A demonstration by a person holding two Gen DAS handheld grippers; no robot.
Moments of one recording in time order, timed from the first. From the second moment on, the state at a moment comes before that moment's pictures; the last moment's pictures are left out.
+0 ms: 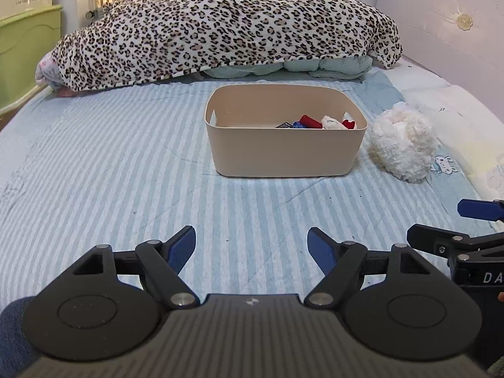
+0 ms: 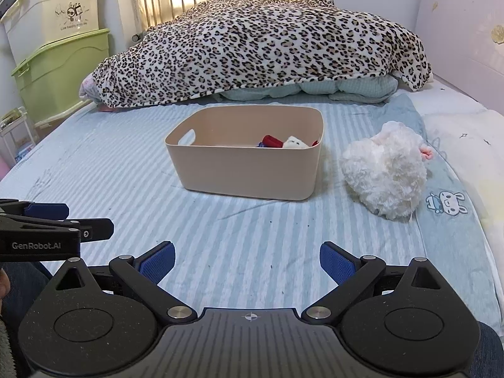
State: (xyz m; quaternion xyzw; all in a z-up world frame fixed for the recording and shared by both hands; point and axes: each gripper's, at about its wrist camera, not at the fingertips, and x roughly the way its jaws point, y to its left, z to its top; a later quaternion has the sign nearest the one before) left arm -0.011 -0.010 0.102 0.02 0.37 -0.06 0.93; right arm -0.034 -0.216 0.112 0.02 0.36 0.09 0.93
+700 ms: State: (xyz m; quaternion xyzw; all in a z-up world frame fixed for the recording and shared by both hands) left arm -0.017 -0.009 0.106 0.03 0.37 -0.06 0.93; right arm -0.035 -0.219 0.115 0.02 0.36 0.08 0.93
